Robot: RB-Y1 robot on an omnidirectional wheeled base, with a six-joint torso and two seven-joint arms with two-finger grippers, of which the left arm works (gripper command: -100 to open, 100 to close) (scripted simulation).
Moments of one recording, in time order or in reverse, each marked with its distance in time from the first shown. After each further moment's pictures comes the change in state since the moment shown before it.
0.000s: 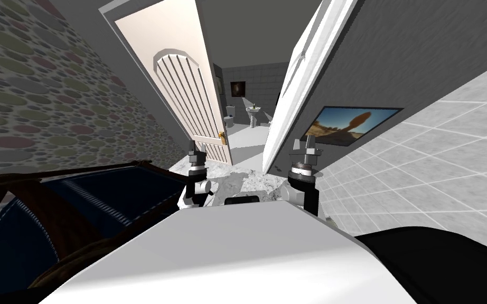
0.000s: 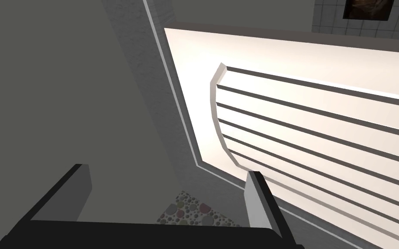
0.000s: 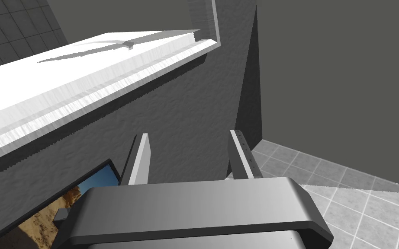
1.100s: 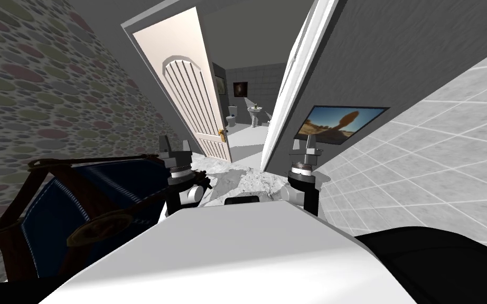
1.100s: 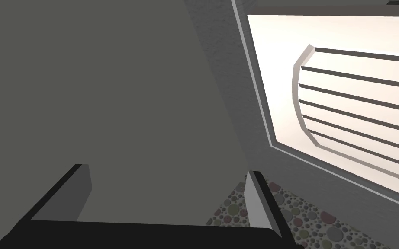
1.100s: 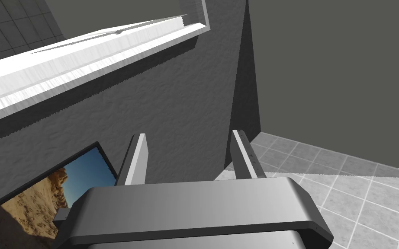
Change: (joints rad) arm 0.172 -0.029 0.028 -0.324 -0.011 -0.008 -0.042
